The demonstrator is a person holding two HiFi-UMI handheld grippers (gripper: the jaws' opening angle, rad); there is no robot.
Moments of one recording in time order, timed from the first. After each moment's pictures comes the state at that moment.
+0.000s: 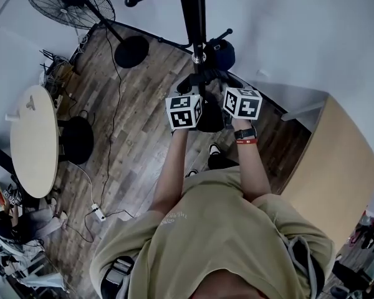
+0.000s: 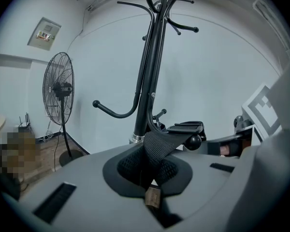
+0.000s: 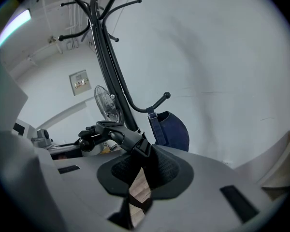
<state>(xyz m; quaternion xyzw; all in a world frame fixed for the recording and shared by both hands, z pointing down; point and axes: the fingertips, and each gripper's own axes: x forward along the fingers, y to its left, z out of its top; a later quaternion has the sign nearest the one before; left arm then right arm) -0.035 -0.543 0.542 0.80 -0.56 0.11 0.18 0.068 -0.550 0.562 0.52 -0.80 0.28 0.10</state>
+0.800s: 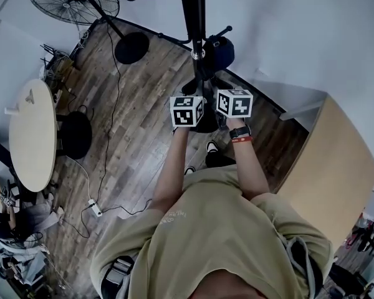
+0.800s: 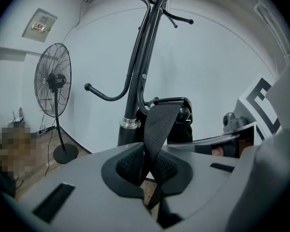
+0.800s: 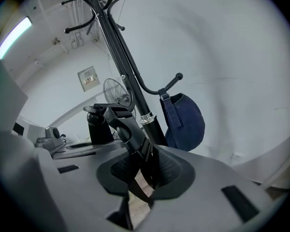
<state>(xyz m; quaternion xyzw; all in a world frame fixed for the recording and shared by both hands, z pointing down) -0.012 -0.521 0.578 0.81 -0.53 0.12 0.20 0.037 -0.526 0.595 0.46 -0.82 0.31 0.12</state>
